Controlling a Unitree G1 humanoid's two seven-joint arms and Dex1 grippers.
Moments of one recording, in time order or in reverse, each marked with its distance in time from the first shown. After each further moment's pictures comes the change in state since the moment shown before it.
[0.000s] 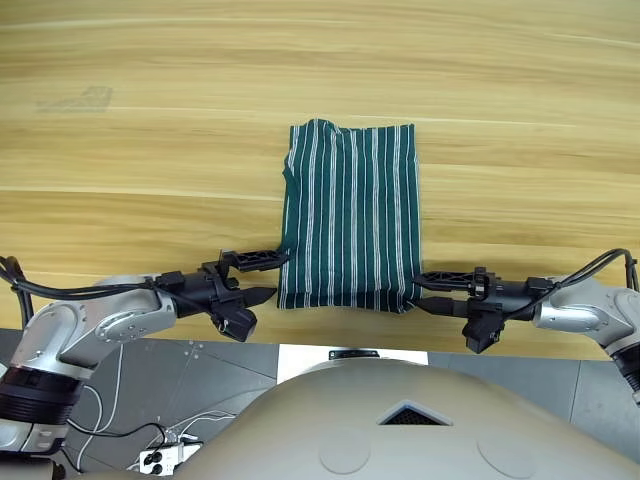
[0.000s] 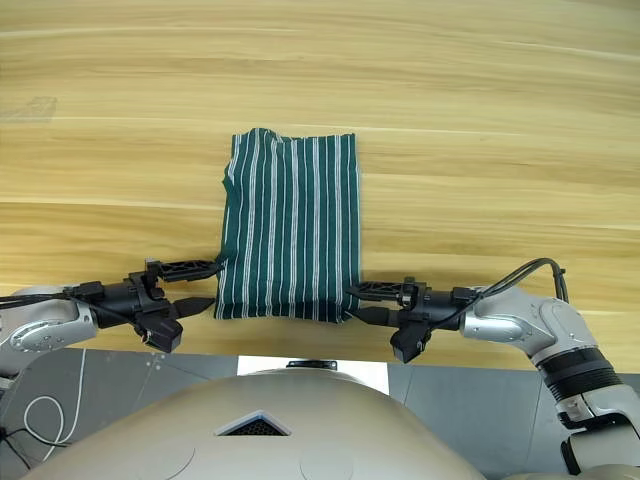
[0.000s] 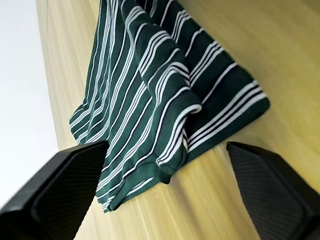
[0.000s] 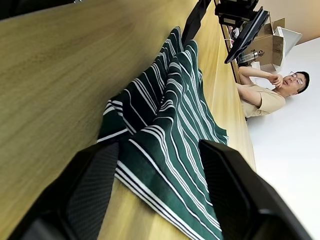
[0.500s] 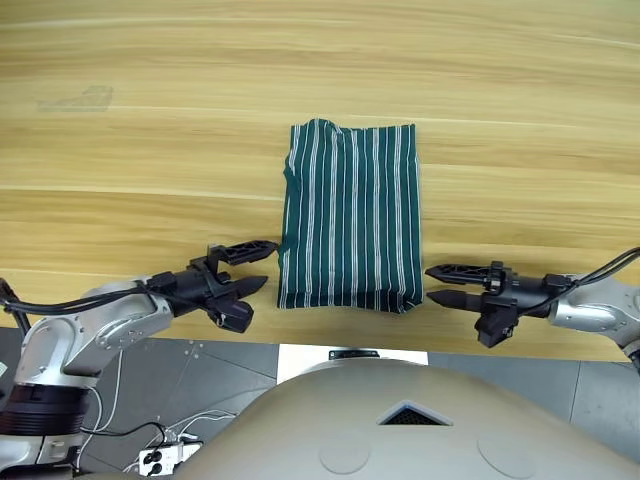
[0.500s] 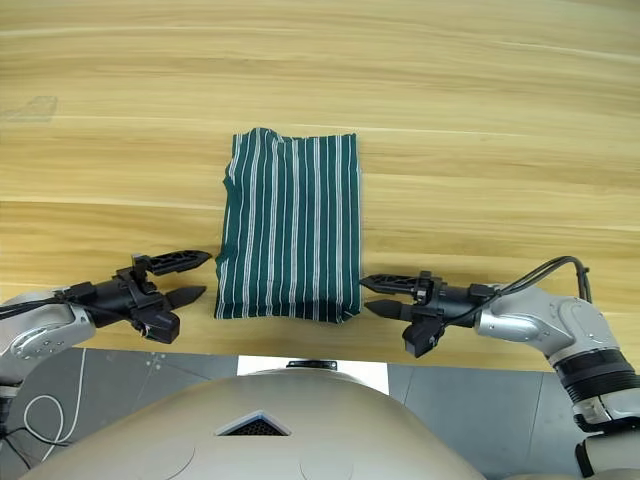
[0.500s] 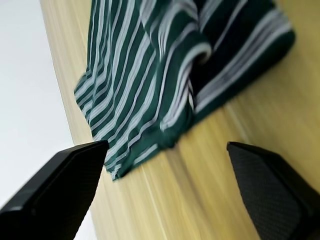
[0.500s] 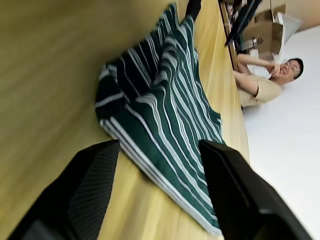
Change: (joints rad) left arm 0.075 -0.103 0.153 -0.021 0.098 0.013 0.004; right arm 0.015 -0.052 -0.036 -0.004 -0.016 -0.001 -0.055
